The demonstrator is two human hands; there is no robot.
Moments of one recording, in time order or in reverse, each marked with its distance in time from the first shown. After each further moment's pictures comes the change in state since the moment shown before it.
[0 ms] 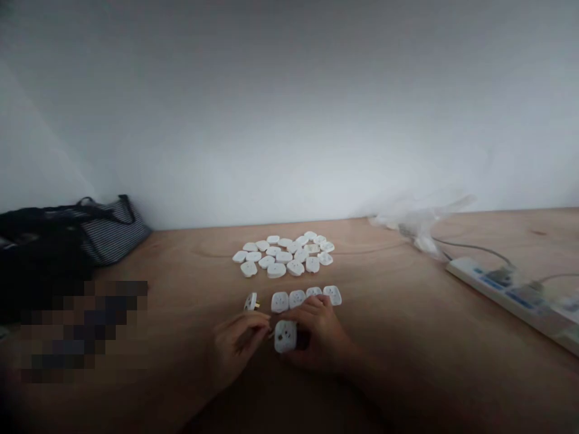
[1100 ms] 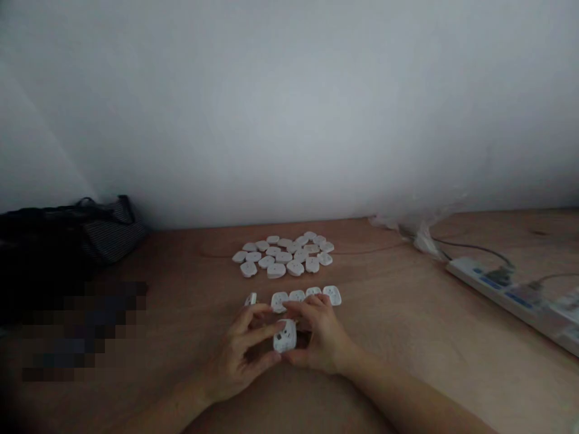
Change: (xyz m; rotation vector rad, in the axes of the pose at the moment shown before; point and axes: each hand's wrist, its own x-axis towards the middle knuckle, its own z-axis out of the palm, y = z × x) left_hand -0.006 0.000 0.003 0.041 -0.231 0.022; right_hand -0.004 0.003 0.003 0.031 0.097 0.008
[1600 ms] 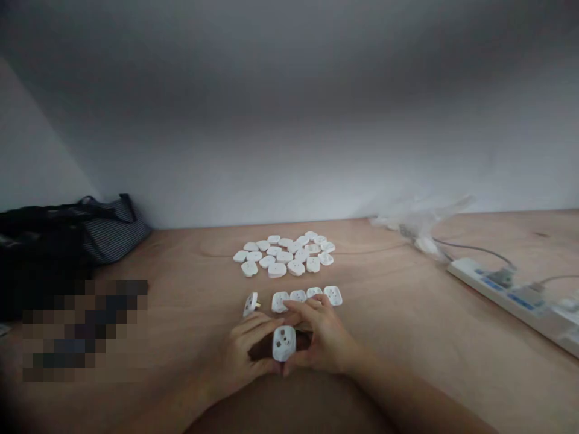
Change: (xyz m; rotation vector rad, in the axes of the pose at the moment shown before) left_hand 0.003 -0.008 0.005 -0.093 -0.053 -0.018; right_hand -0.001 0.006 -0.002 -0.031 -0.089 0.012
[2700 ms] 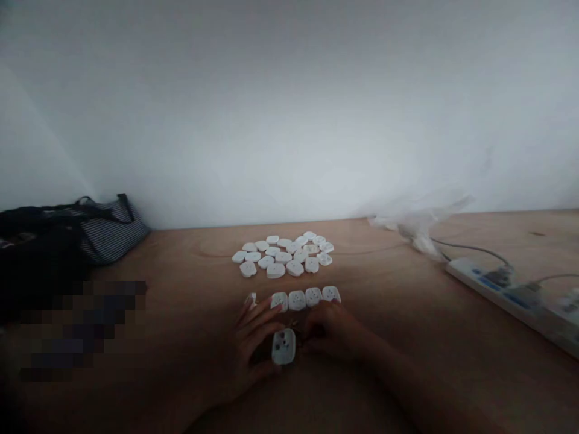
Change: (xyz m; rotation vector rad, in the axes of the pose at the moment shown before) left_hand 0.000 0.008 -0.011 0.284 -0.169 0.030; right_hand 0.001 0.009 -0.030 0.028 -0.305 0.072
